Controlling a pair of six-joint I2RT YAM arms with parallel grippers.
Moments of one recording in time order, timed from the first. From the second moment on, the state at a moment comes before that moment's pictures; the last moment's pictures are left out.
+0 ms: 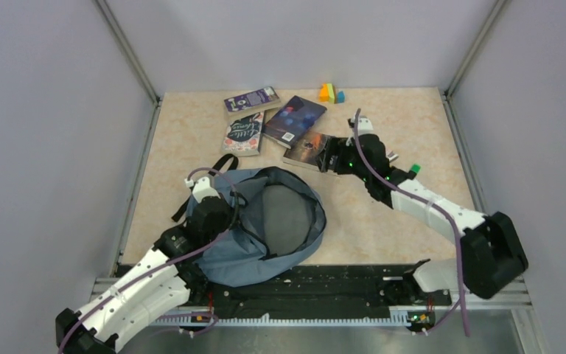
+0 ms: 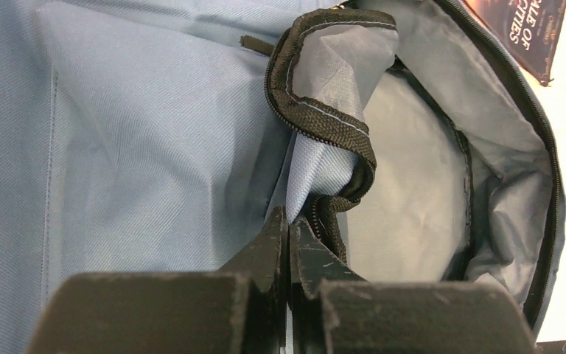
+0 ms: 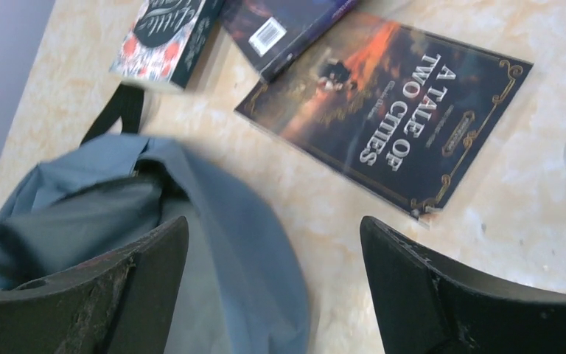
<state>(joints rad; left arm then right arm) -0.66 0.63 0.47 -0.49 -0.39 -0.84 0.58 1.28 0.83 0.03 0.05 0.45</state>
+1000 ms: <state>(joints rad) -0.66 0.60 0.47 -0.44 -0.40 -0.75 0.30 2.31 1.58 0.30 -0.12 0.78</state>
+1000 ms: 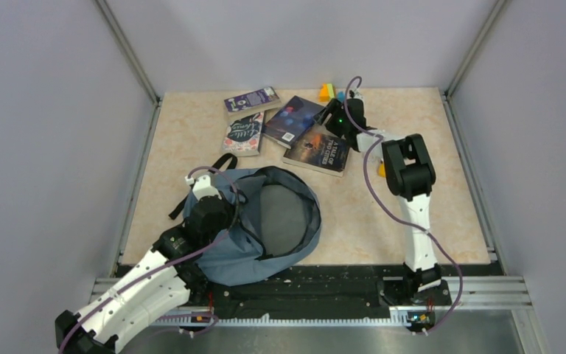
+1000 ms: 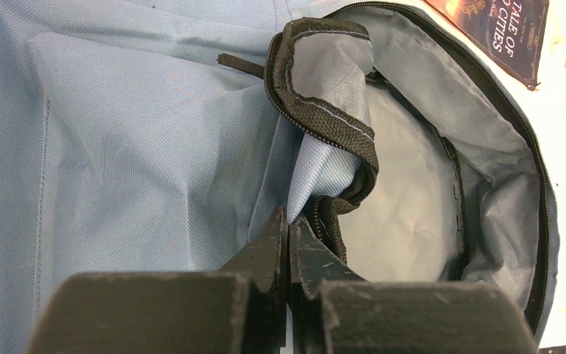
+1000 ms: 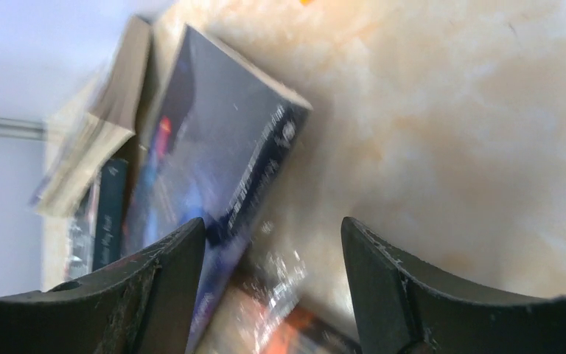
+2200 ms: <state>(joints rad) -0.66 0.65 0.48 -0.41 -0.40 -0.74 0.29 2.52 1.72 0.68 -0.33 1.08</state>
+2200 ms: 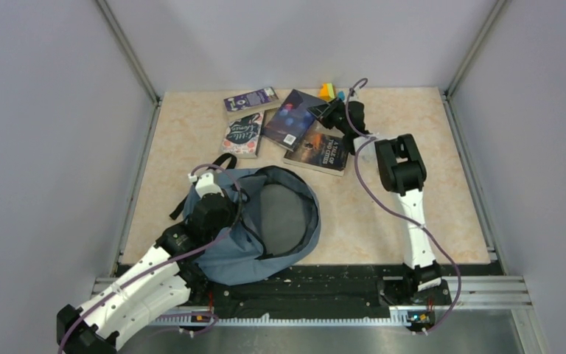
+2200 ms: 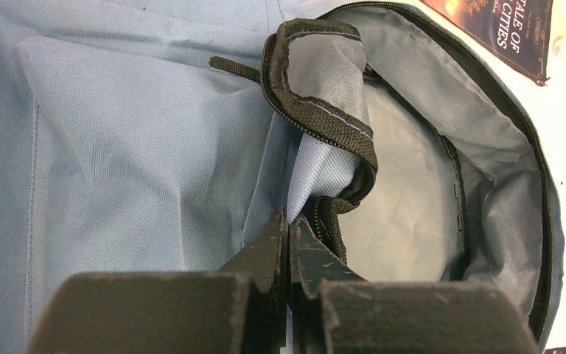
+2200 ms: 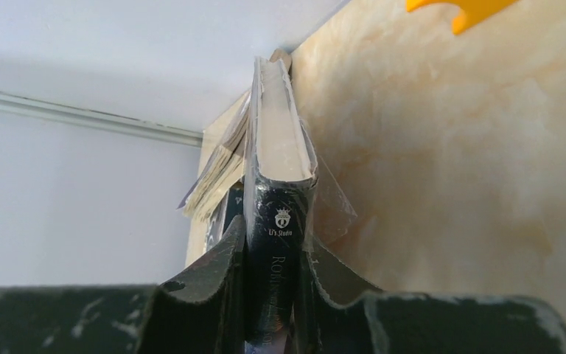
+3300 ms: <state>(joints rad) -0.66 0.48 0.52 -0.44 -0.40 -0.59 0.29 1.31 0.80 0.61 -0.24 0.80</state>
